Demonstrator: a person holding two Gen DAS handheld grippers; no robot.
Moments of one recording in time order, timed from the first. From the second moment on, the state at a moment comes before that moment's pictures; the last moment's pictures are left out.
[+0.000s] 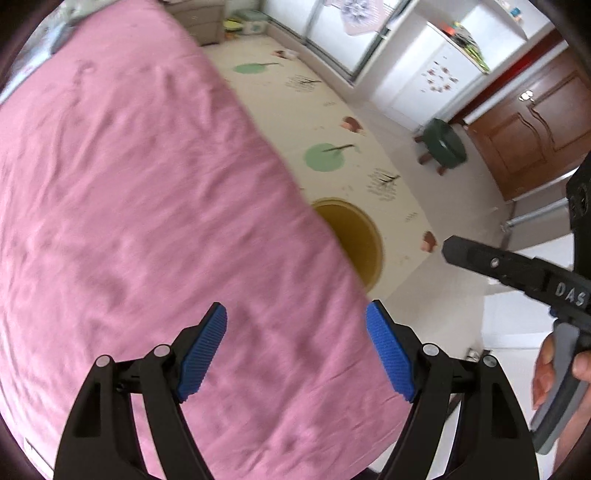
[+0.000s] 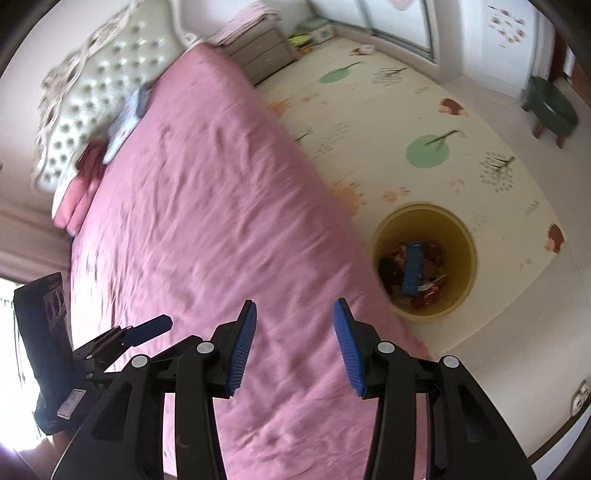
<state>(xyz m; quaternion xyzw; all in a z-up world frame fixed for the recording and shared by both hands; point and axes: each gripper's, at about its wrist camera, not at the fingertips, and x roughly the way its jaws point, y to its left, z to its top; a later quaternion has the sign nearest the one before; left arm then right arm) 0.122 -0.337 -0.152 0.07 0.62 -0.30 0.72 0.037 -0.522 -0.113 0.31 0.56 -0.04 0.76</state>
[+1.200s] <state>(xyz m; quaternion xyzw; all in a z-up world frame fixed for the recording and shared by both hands) 0.043 -0.107 -0.052 -0.03 0.54 -0.13 0.83 0.026 -0.307 -0.018 0.20 0.55 0.06 0.80</state>
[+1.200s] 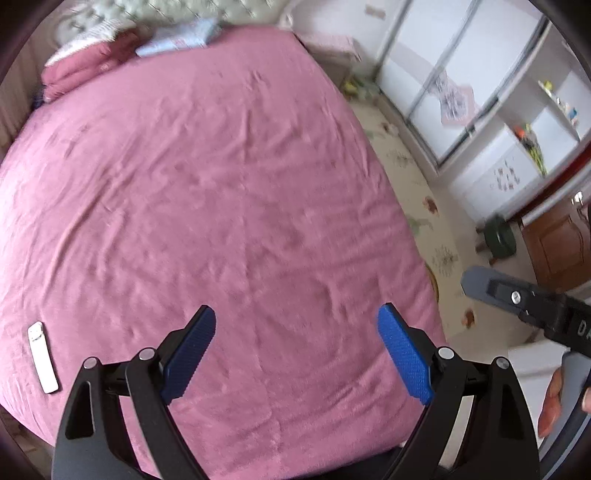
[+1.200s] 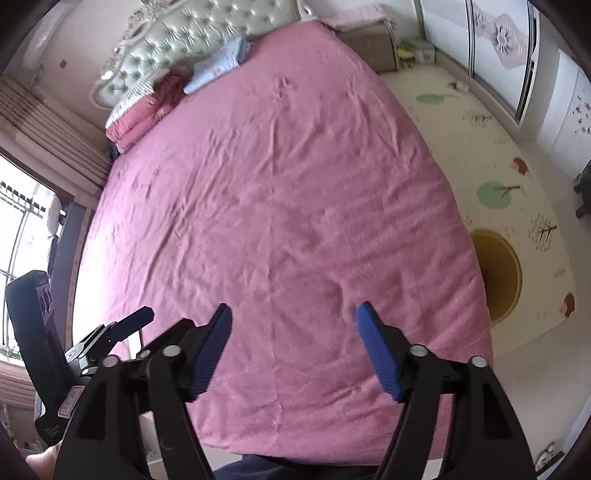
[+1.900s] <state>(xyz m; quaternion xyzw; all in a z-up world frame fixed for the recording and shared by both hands) 0.016 -0.057 0.041 -0.03 0.44 -0.06 0.90 0.005 -0.275 0.064 0.14 0.45 0.03 0.88</state>
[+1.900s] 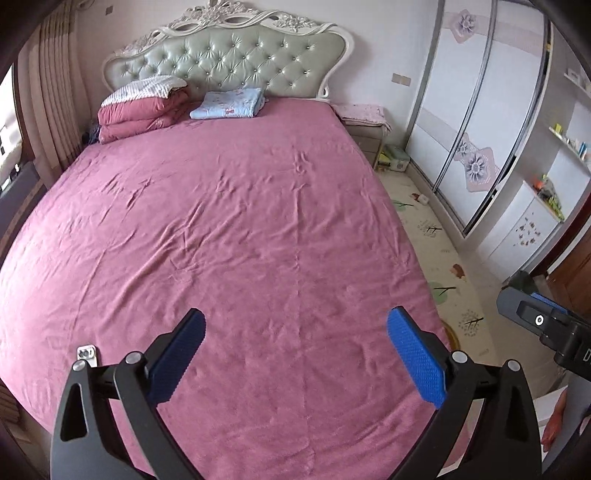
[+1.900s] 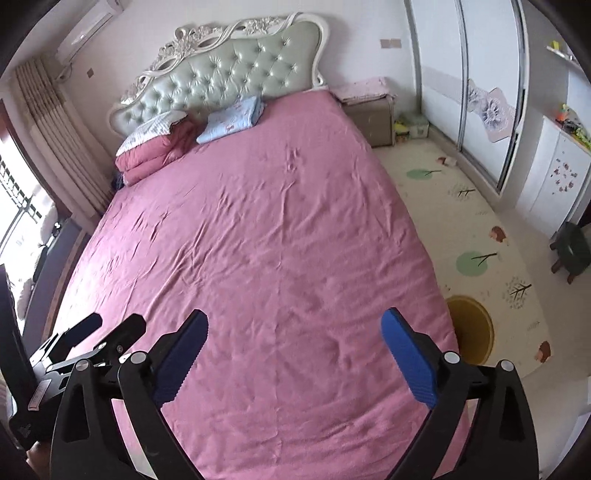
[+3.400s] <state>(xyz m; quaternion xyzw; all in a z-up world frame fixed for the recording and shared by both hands) 0.005 -0.054 0.051 -0.02 0.44 -0.04 0.90 0.002 -0.262 0.064 0.13 0.45 0.02 0.88</state>
